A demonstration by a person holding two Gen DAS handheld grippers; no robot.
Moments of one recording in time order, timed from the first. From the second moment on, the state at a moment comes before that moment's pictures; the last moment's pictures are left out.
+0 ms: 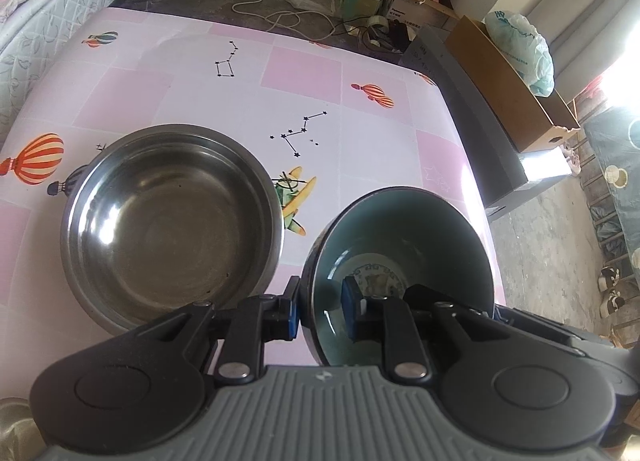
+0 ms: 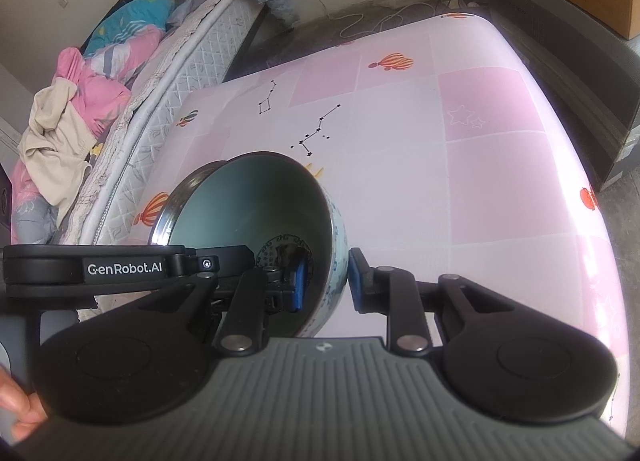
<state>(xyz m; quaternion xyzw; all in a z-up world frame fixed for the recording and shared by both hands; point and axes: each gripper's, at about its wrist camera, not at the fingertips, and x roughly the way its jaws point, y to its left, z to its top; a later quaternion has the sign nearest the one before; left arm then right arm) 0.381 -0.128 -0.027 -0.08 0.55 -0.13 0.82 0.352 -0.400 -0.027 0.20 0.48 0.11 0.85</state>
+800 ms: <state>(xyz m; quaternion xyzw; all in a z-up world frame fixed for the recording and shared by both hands) 0.411 -0.007 -0.032 -0.13 0.54 -0.06 0.83 0.414 -0.271 -0.019 0.18 0.50 0.18 0.83</state>
